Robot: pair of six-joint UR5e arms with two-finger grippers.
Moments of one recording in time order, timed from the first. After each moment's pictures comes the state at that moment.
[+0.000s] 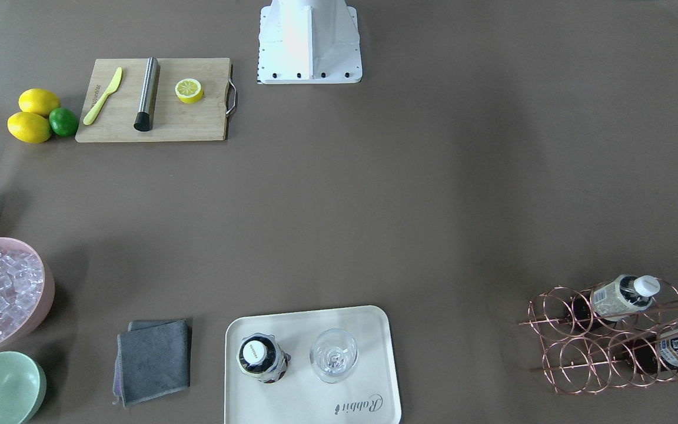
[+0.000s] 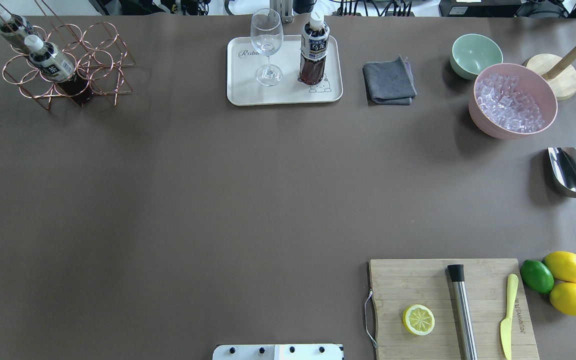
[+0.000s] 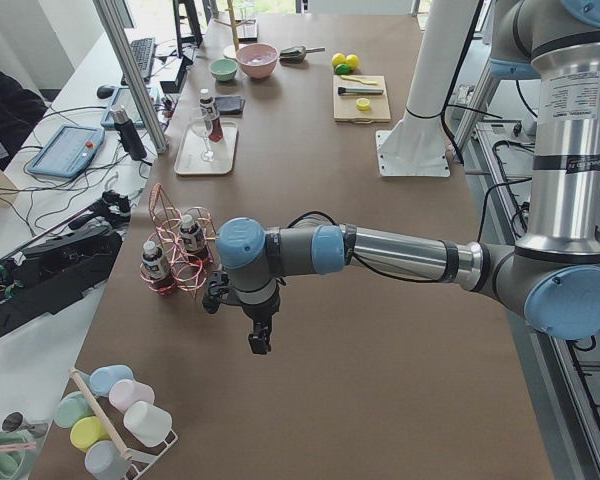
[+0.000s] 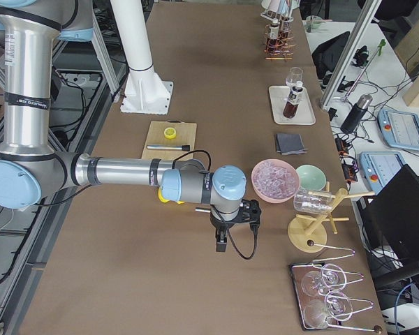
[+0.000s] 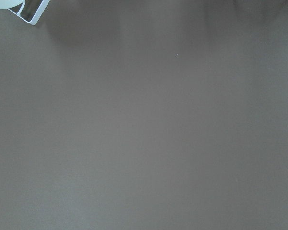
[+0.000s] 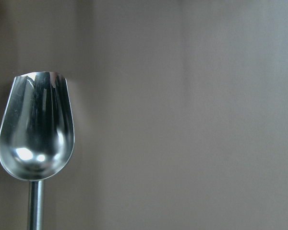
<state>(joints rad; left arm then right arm) -1.58 -1.56 -1.73 -1.32 -2.30 0.18 1.58 -1.69 1.70 -1.62 2.30 -0.04</state>
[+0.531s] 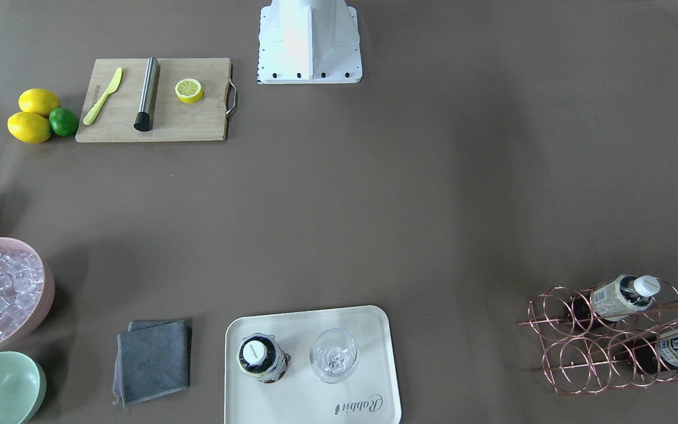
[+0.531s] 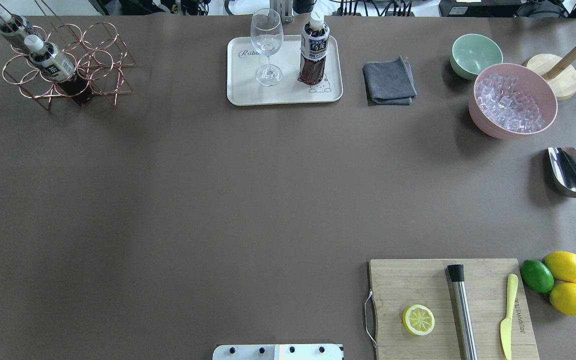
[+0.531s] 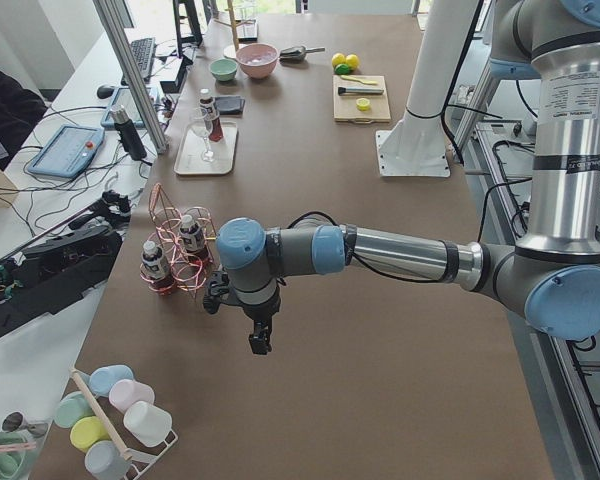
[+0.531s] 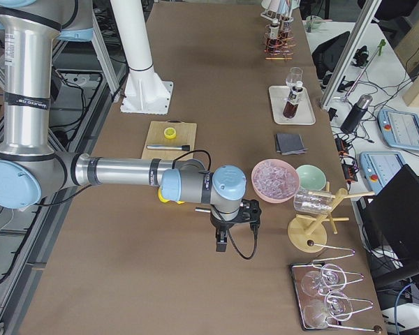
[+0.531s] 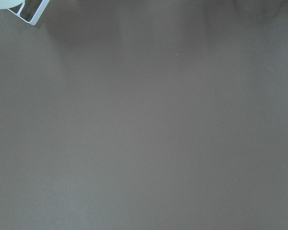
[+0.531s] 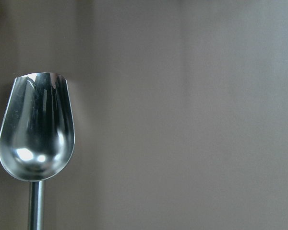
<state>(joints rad) -1.58 -1.55 -1.73 -1.32 -2.30 0.18 1.58 -1.69 1.70 -1.62 2.30 -0.04</state>
